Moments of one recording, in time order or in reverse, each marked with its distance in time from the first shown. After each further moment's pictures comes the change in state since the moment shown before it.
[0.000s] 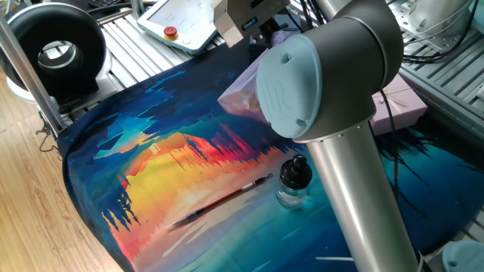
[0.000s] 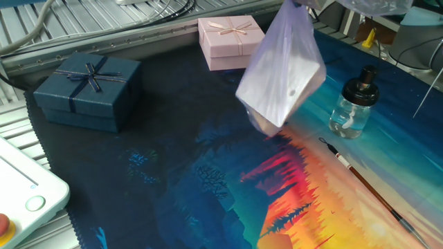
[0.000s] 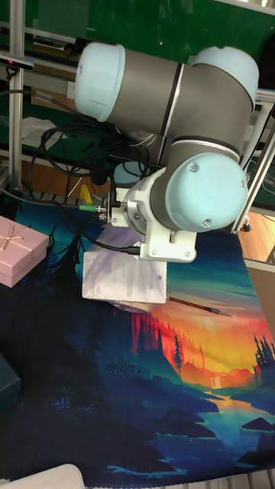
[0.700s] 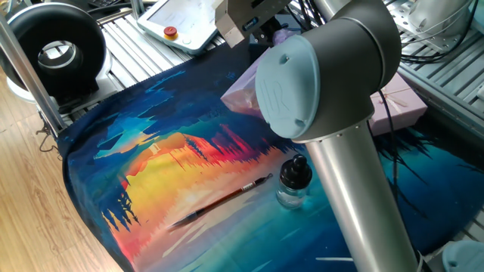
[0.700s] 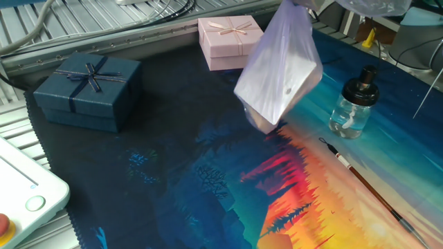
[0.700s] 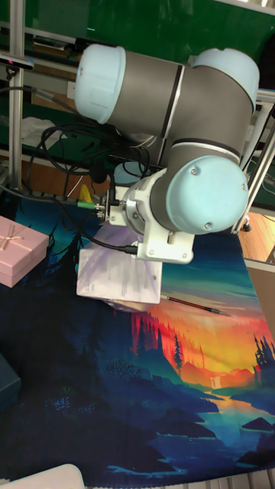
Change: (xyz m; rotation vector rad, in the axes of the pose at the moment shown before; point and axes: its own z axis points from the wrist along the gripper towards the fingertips) arm 0.002 -0.009 0.001 0.026 0.011 0.047
